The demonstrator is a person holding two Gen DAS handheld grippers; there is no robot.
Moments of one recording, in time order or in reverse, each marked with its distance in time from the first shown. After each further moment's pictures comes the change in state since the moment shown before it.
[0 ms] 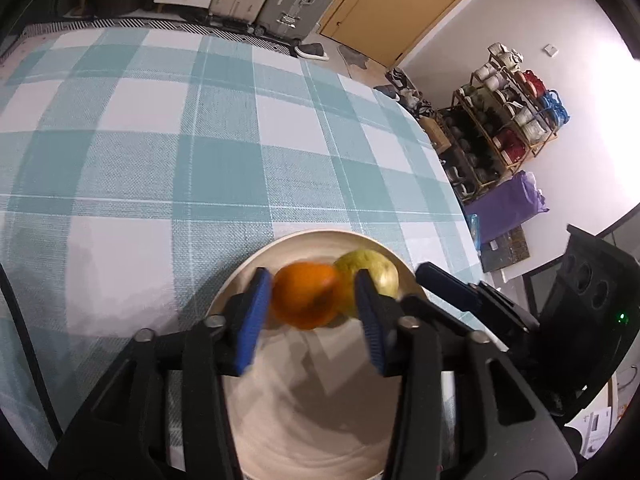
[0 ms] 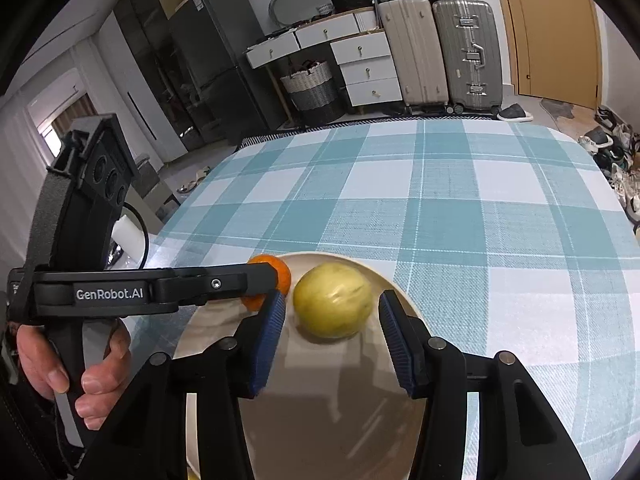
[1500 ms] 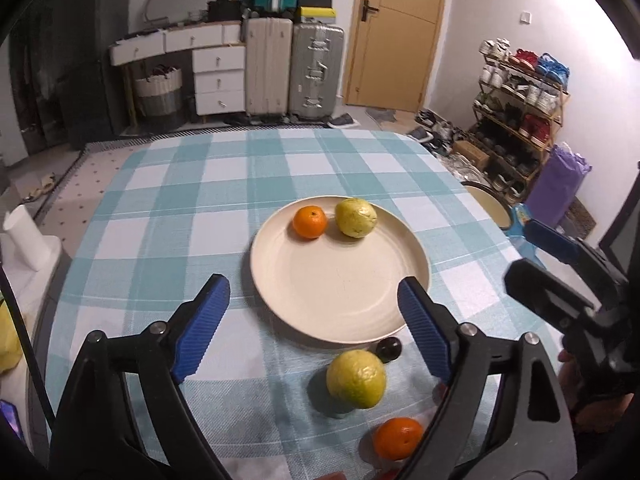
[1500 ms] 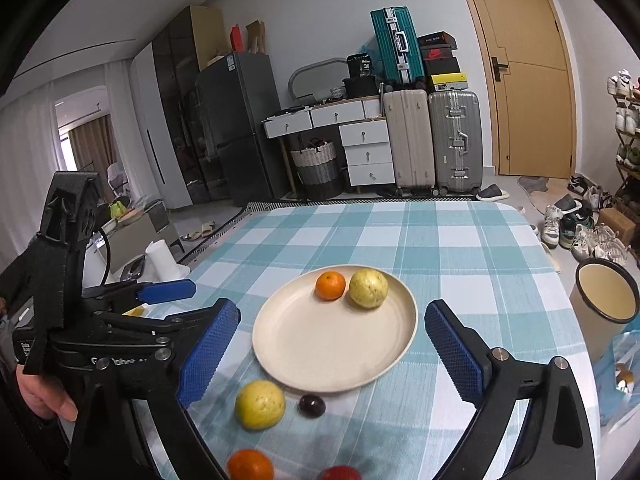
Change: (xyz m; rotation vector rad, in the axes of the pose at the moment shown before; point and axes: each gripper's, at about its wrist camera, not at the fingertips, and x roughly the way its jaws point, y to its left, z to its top) left arm -0.153 -0.086 -0.166 0.259 -0.315 0.322; right arm -0.159 0.067 -0.089 -0.102 -0.310 -0.066
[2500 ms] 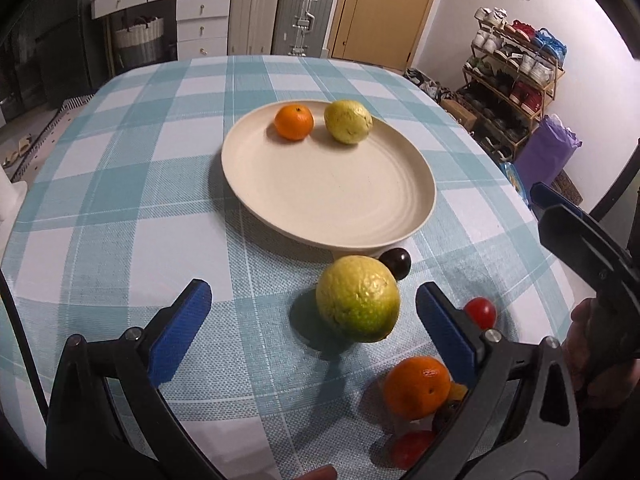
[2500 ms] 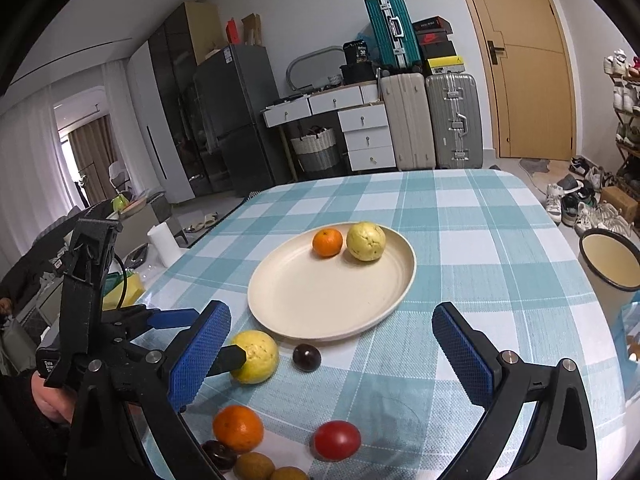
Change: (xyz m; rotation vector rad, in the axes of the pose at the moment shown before) left arm 0.055 0.004 -0.064 -0.022 0.194 -0.095; right arm 0.000 -0.012 -0.047 0.036 0.040 0.019
